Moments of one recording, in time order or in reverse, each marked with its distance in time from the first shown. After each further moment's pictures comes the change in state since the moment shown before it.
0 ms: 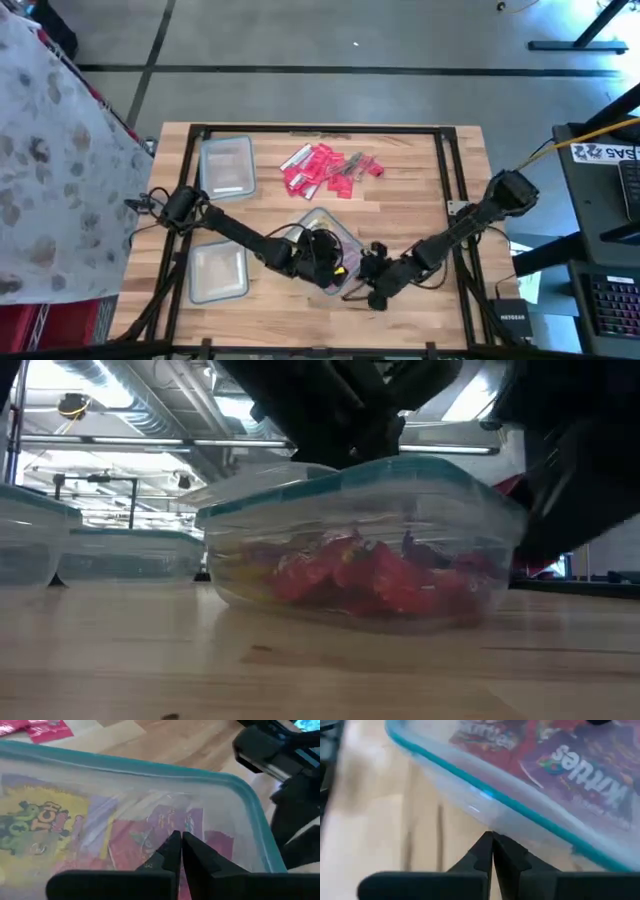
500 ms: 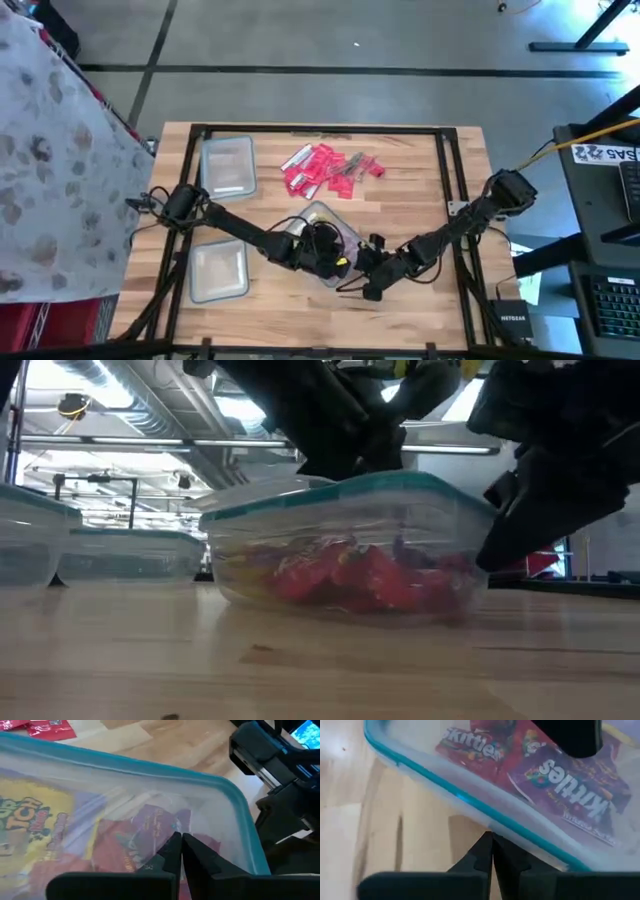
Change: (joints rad) left arm 0.015 0.048 -0.021 0.073 0.075 -0.049; right arm -0.092 -0.013 -0.002 -0.027 0.037 -0.129
